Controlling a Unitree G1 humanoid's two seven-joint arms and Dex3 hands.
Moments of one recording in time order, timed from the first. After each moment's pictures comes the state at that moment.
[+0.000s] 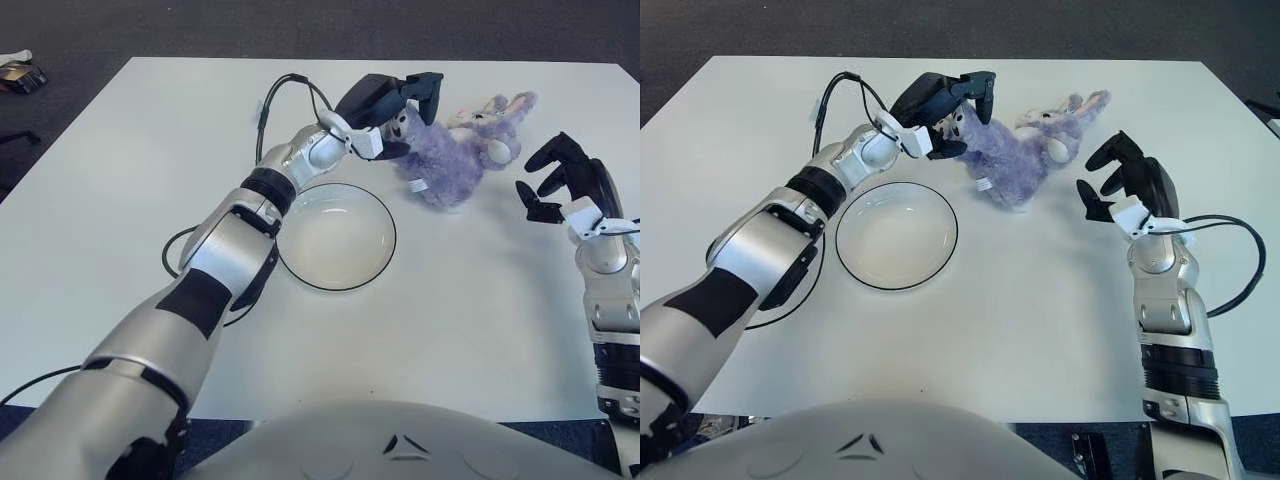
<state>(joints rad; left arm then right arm) -1.14 0.06 -0.42 1.14 0.60 -0.87 0.26 -0.09 -0.54 -0.20 -0.05 -0.36 -0.04 -0.01</state>
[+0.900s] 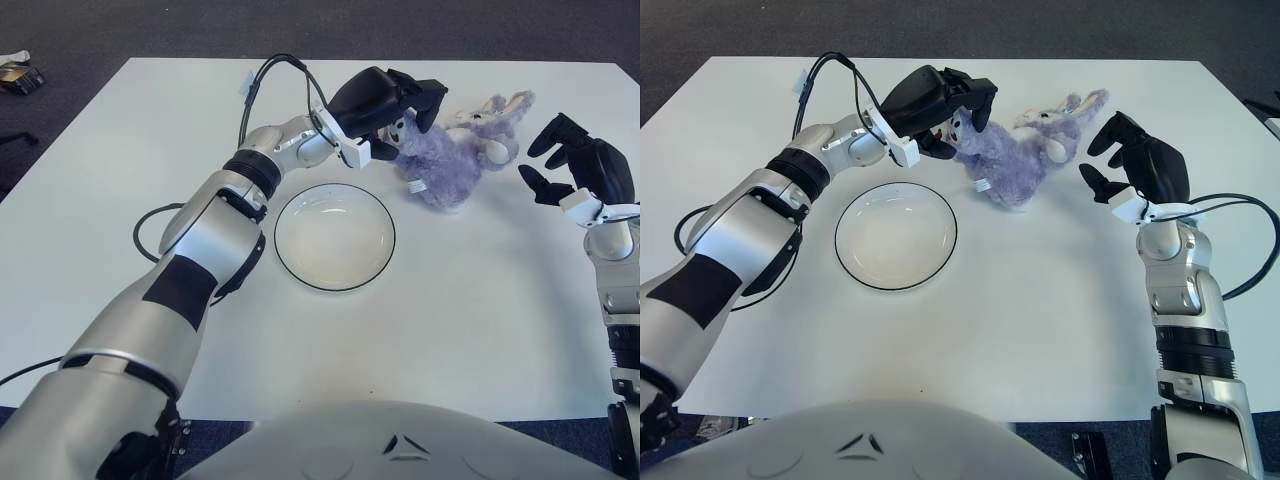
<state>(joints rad) -1.22 0.15 -0.55 1.17 0.81 -1.03 0.49 -0.19 -0.61 -0.17 0.06 -0.47 -0.15 -0.05</state>
